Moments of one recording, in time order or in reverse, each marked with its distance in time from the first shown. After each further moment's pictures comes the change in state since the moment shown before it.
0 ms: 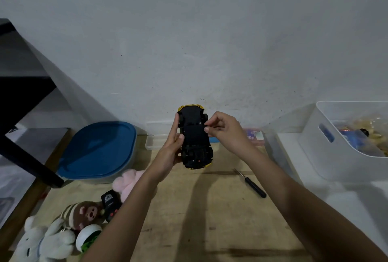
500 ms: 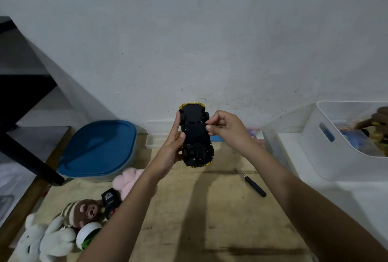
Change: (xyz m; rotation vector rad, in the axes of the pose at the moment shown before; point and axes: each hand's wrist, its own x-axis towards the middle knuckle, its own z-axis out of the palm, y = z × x) left_hand 0.002 0.002 0.001 0.020 -0.010 0.000; right_hand 0.002 0.001 -0.006 0.030 -0.042 0.029
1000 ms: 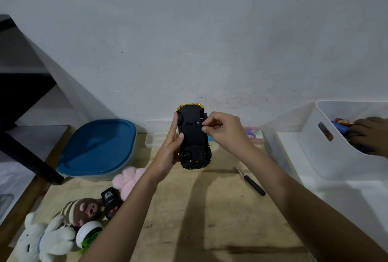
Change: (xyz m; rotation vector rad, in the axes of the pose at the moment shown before) left_hand -0.009 0.003 0.004 -0.077 0.015 -0.022; right_hand -0.007 -0.007 0.010 -0.221 0.104 -0.108
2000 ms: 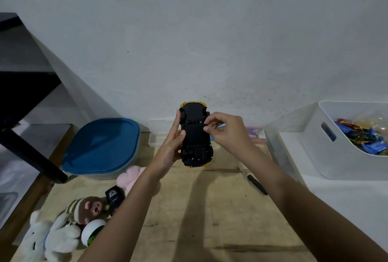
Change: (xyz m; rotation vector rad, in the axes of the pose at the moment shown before) left_hand -0.002 0.004 -0.014 0.025 -0.014 0.014; right_hand -0.004 -0.005 0.011 -0.096 0.067 -0.094
